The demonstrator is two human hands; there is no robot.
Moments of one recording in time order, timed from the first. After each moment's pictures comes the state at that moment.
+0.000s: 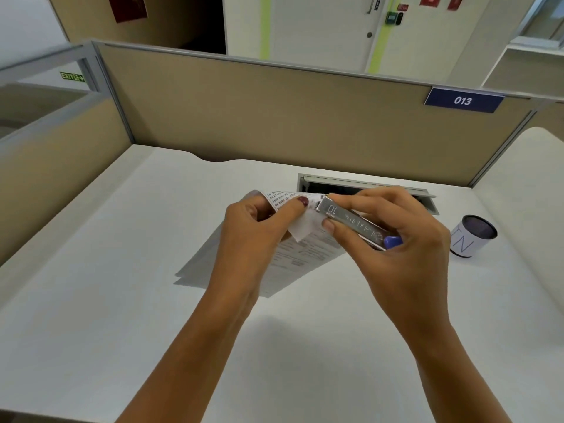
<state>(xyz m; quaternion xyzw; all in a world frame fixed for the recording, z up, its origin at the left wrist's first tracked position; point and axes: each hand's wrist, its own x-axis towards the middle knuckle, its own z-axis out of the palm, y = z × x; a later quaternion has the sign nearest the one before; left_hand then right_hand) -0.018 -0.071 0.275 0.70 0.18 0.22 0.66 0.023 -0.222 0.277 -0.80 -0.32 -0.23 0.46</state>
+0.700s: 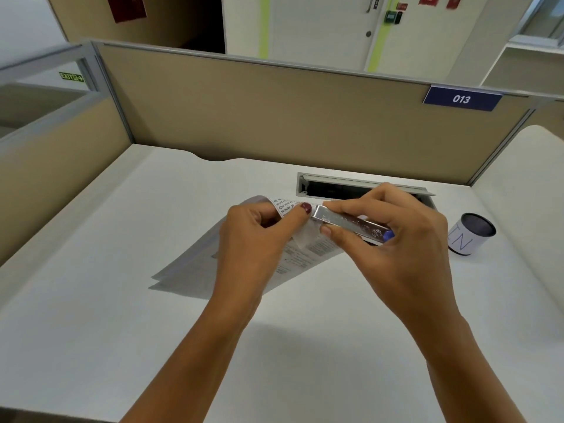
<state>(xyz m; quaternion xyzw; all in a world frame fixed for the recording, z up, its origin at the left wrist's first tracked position) -0.019 -0.075 0.265 0.75 0.17 0.25 0.59 0.022 -0.223 0.287 -0.83 -0.33 -0.22 0.39</state>
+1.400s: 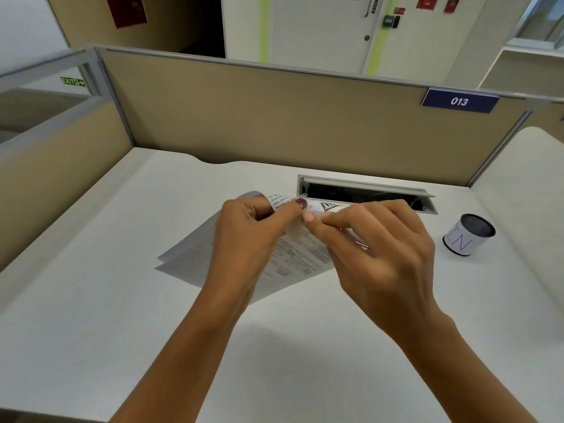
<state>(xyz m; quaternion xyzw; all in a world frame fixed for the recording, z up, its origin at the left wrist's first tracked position) -0.023 -0.064 0.275 0.74 0.16 0.24 0.60 0.023 -0.216 0.271 -0.72 -0.47 -0.50 0.15</state>
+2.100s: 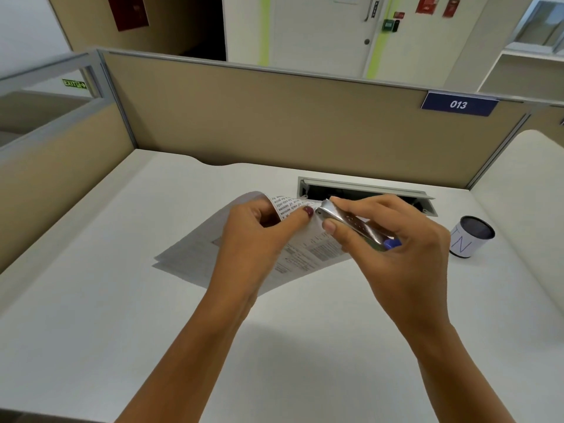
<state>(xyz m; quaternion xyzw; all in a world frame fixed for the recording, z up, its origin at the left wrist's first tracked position) -0.026 -0.068 0.271 0.75 0.15 0.22 0.61 0.015 -0.222 0.279 -0.79 -0.32 -0.24 0.46</state>
